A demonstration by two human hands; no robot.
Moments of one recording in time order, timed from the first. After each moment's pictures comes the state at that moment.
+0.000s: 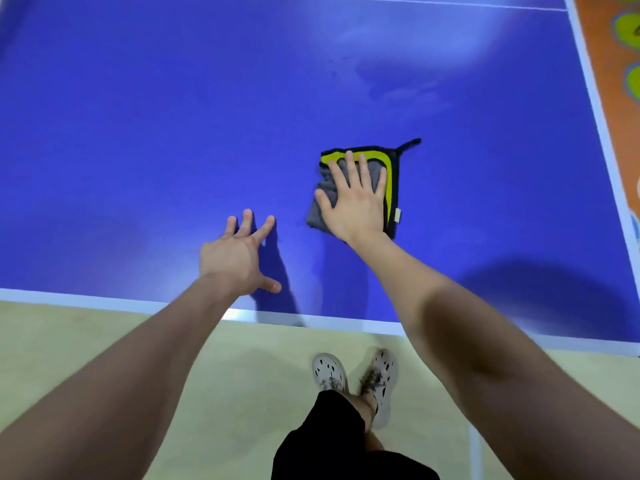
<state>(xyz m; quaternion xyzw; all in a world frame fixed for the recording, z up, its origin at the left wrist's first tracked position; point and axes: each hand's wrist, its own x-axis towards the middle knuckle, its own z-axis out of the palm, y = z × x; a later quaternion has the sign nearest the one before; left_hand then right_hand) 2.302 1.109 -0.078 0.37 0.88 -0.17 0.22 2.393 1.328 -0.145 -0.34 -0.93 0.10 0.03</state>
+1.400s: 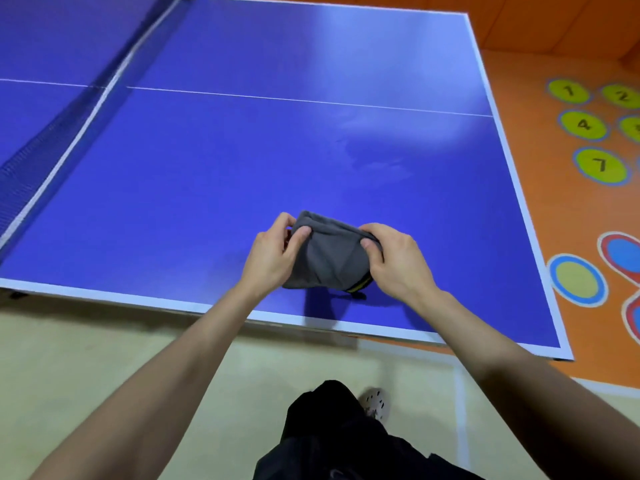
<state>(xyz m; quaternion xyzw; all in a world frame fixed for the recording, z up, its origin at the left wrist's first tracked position) 2.380 1.124 0.048 0.34 0.83 0.41 0.17 2.554 1.300 0.061 -0.26 -0.91 0.31 0.11</state>
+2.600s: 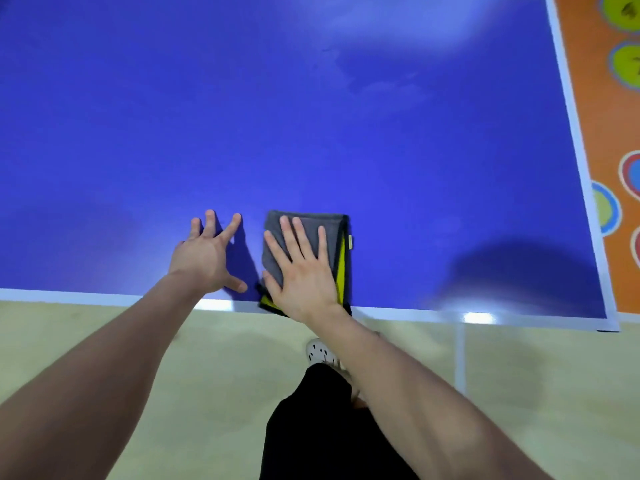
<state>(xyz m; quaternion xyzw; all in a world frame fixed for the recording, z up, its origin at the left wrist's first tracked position) 2.288 1.086 -0.075 0.34 0.89 -0.15 0.27 2.466 1.192 -0.125 -0.19 -0.98 0.09 -0.05</state>
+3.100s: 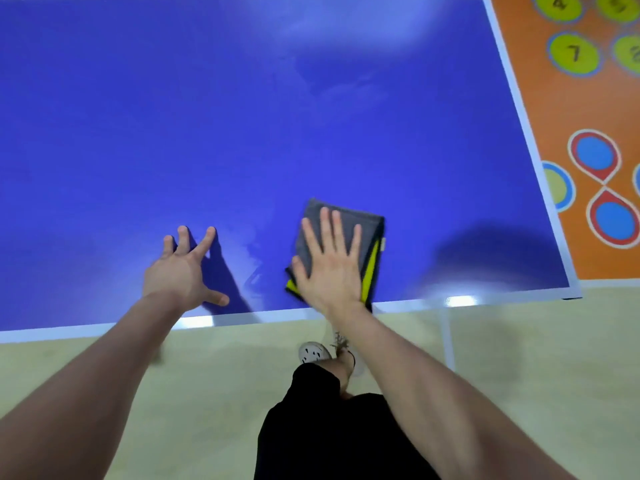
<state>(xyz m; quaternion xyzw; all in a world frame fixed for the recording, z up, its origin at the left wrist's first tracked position) 2.284 1.081 -0.073 0.36 0.88 -0.16 0.26 2.504 1.240 -0.126 -0.37 -0.92 0.08 -0.02</state>
